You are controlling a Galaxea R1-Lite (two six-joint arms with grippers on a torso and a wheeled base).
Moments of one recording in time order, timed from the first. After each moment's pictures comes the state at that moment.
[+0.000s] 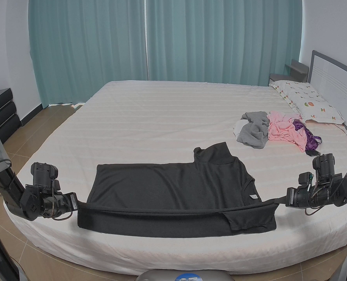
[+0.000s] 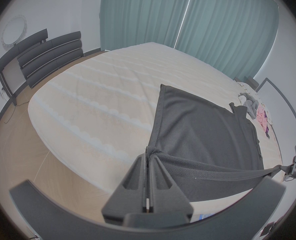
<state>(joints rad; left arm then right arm) 0.03 1.98 -0.50 -0.65 0.01 -0.32 -0.01 1.92 -0.52 -0.53 0.40 0.24</state>
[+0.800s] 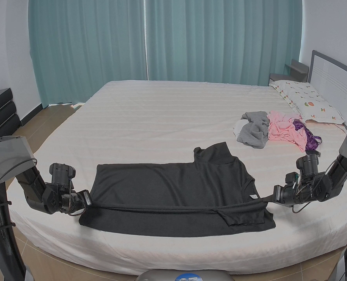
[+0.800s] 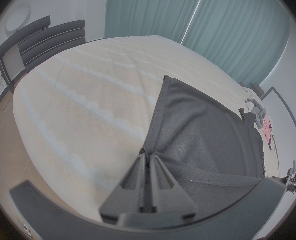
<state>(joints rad) 0.00 2.22 -0.70 -0.65 0.01 -0.43 0.02 2.14 -0.69 -0.55 0.40 0.31</state>
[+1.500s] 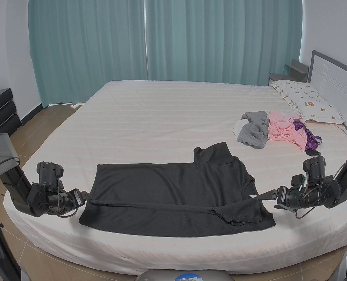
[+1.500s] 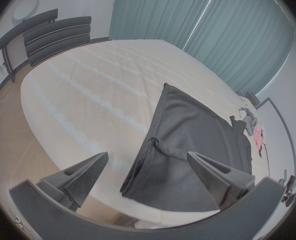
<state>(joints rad) 0.02 2.07 -0.58 -0.65 -0.04 -0.49 0.04 2.03 -0.56 -0.61 0.41 0.44</state>
